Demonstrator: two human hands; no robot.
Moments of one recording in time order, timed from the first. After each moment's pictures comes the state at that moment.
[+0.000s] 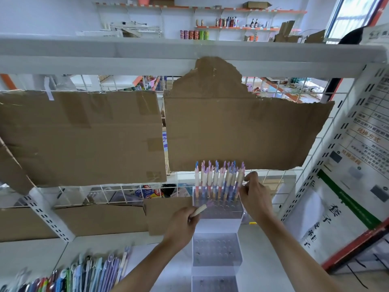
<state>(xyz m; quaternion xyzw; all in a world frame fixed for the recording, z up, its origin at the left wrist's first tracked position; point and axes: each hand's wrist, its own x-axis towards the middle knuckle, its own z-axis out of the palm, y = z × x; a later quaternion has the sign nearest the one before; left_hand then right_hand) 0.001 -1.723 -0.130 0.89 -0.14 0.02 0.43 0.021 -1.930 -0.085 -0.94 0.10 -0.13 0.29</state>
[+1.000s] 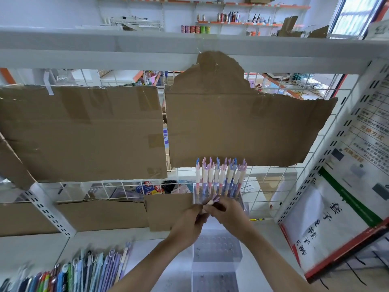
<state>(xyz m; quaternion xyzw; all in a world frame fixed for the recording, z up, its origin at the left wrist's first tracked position) -0.003 -1.731 -0.129 0.88 -0.20 -0.03 0.42 -0.014 -1.873 -0.094 -0.89 -0.04 0.02 0.46</state>
